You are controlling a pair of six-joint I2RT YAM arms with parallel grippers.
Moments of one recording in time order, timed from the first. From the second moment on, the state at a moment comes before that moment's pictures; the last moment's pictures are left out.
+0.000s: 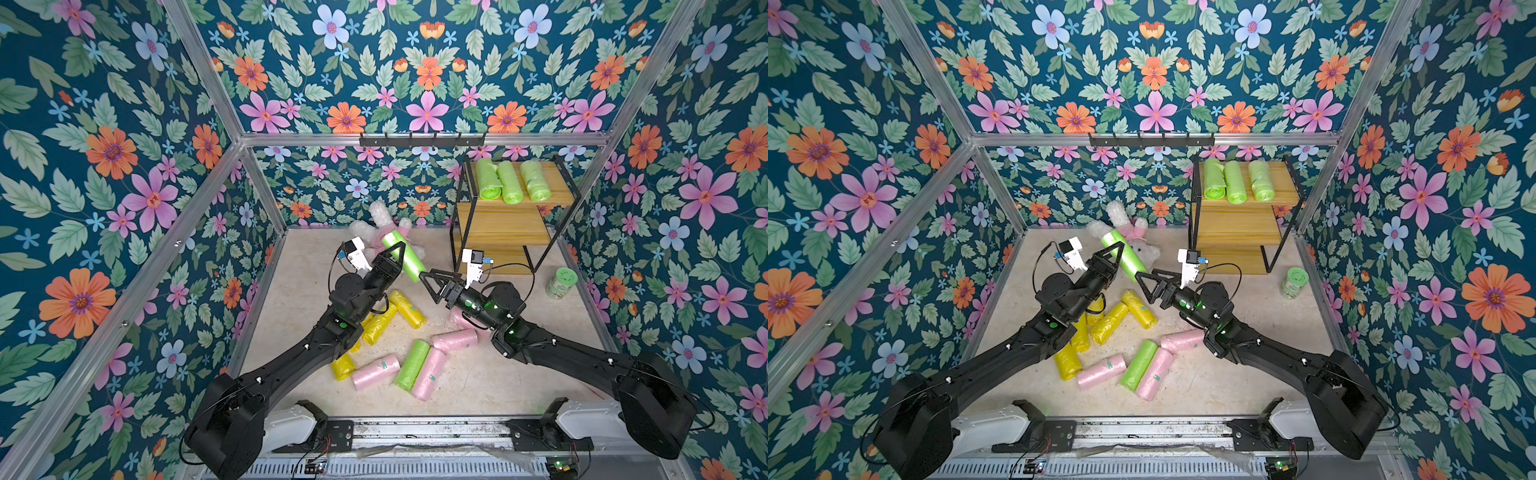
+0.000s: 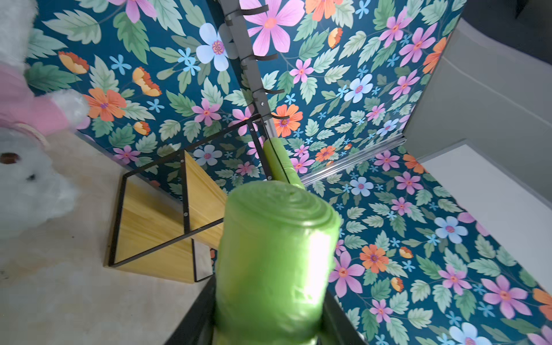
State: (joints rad) left arm -0.65 1.22 0.73 0.69 -0.04 -1.22; right arm 0.78 1.34 0.70 0.81 -0.22 0.83
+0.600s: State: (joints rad) left arm -0.68 1.28 0.70 0.91 -0.05 -1.33; right arm 0.78 1.46 0.78 0.95 -0.25 0.94
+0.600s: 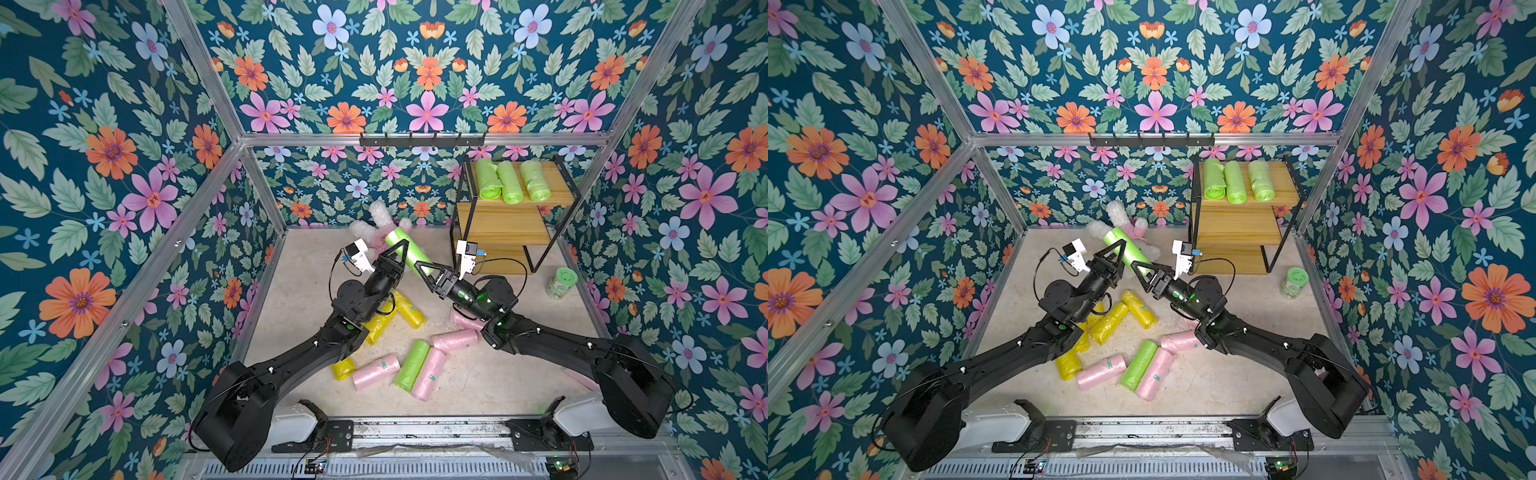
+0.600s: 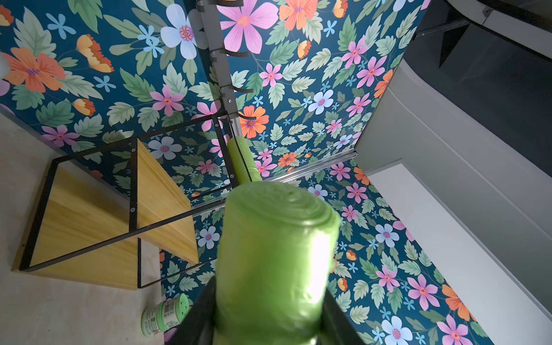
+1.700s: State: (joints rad) left arm -0.68 1.28 1.00 0.36 0.10 -0.89; right arm 0.30 1.16 1.04 0.34 -0.23 0.70
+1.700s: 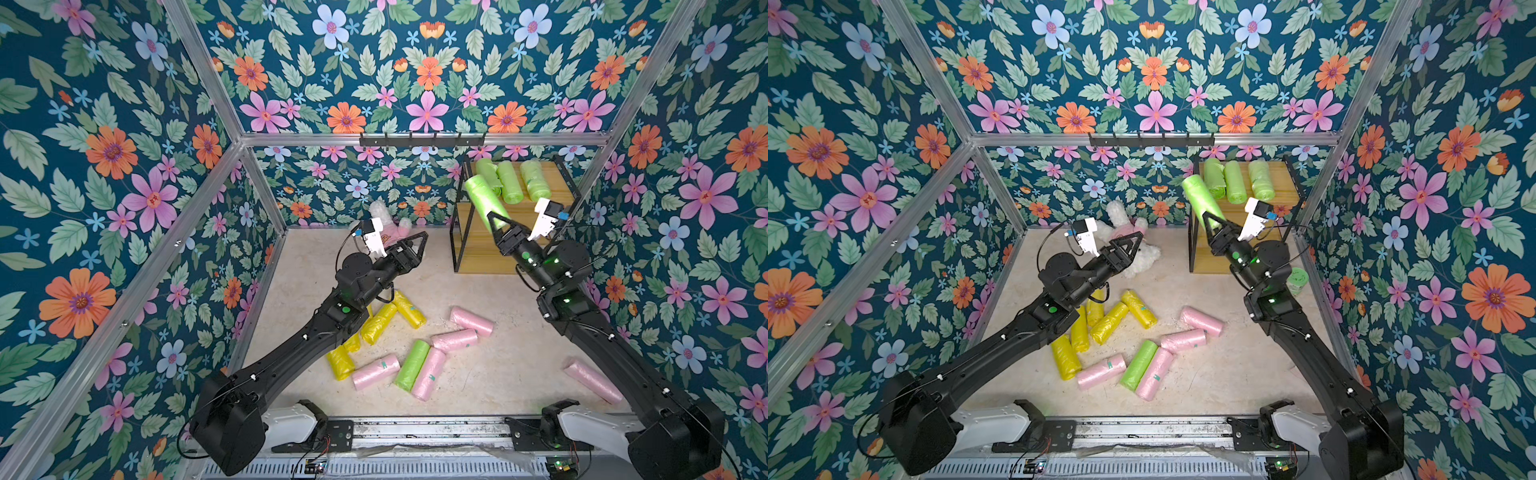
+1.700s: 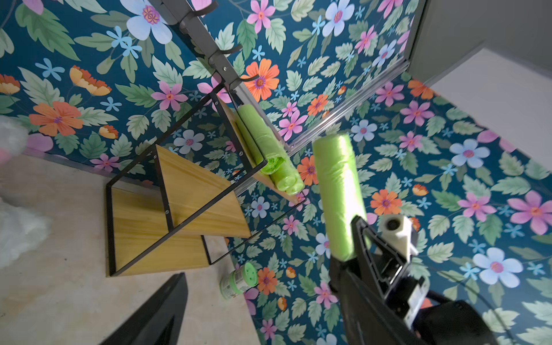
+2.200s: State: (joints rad) left arm -0.68 1.36 1.07 0.18 0.17 -0.73; right arm -0.05 1.32 1.41 -0.06 -0.08 0.56
